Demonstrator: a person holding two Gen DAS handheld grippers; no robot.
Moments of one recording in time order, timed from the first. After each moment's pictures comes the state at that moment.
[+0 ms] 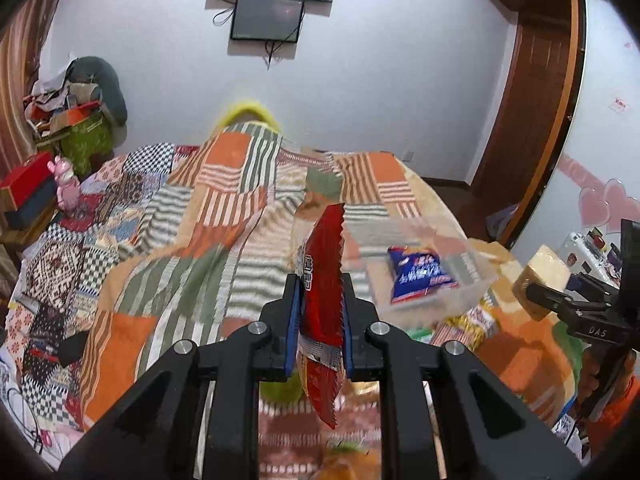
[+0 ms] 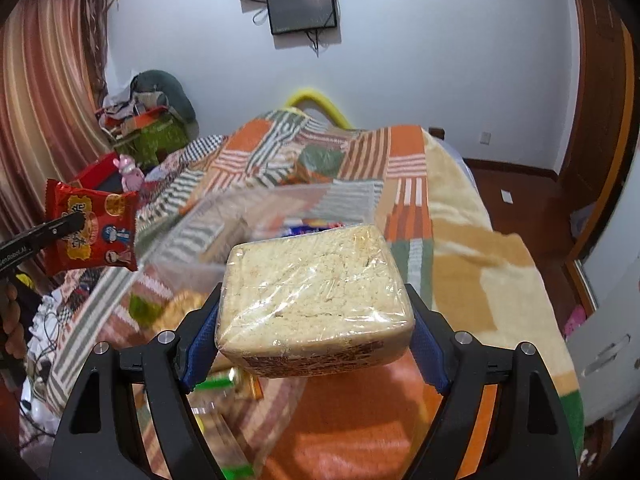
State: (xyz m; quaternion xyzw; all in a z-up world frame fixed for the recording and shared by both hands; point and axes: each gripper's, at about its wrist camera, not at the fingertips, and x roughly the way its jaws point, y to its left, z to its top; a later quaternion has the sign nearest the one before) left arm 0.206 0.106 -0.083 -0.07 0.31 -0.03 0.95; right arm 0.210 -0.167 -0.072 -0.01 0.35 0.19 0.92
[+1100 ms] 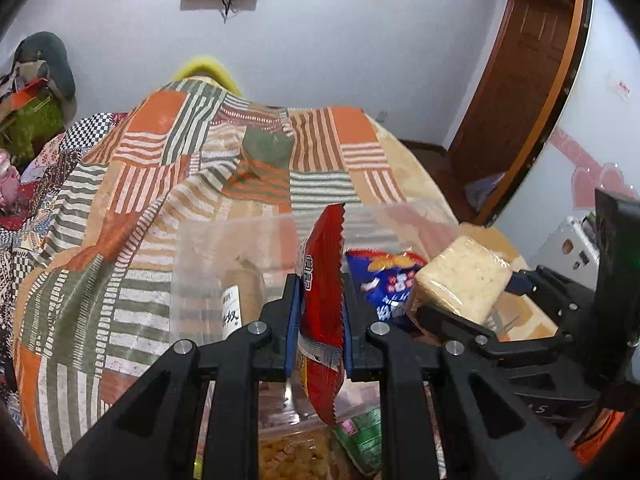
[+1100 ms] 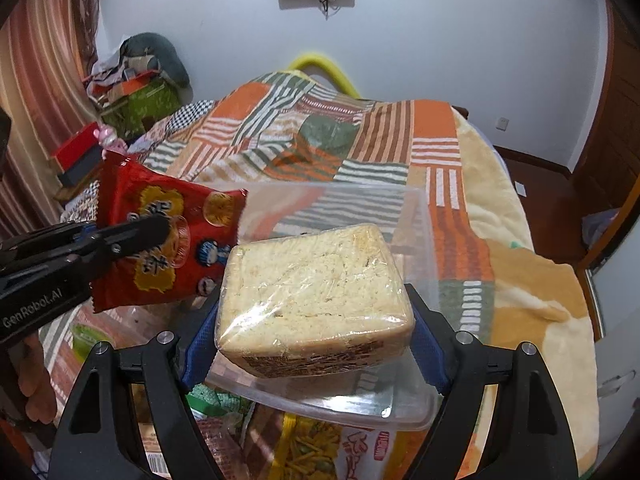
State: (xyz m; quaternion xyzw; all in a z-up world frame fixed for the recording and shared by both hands) left arm 0.342 0.035 -0.153 -0.07 0.38 -0.09 0.92; right arm 0.297 -0.117 -0.123 -0.05 0.41 0.20 0.89
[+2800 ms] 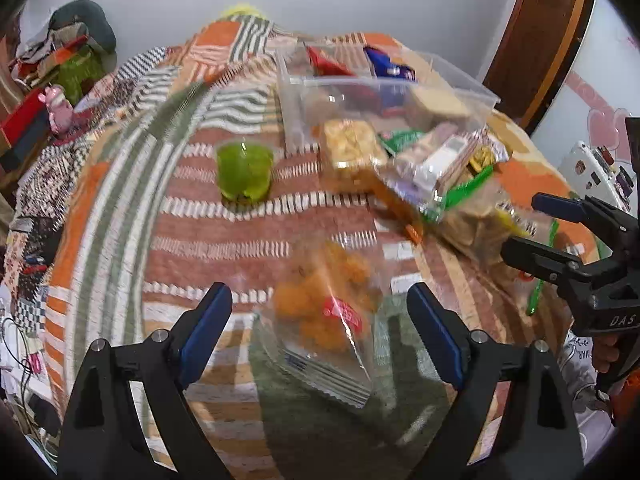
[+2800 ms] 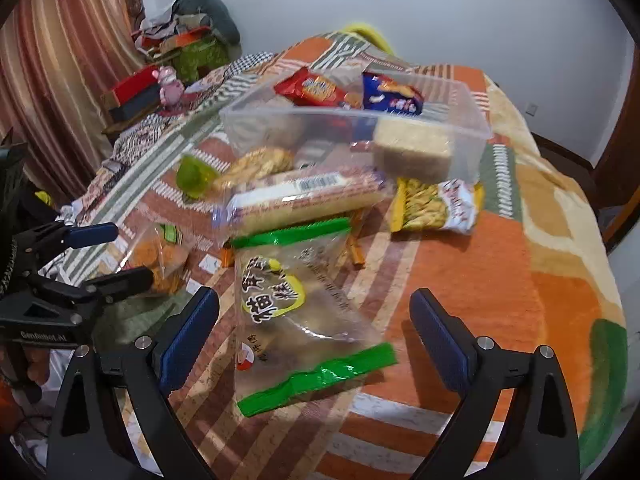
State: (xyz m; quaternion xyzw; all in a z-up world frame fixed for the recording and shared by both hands) left arm 0.128 0.060 -0.206 -0.05 0.47 -0.04 0.88; right arm 0.135 -0.111 -0.151 -0.08 0.45 0.25 0.85
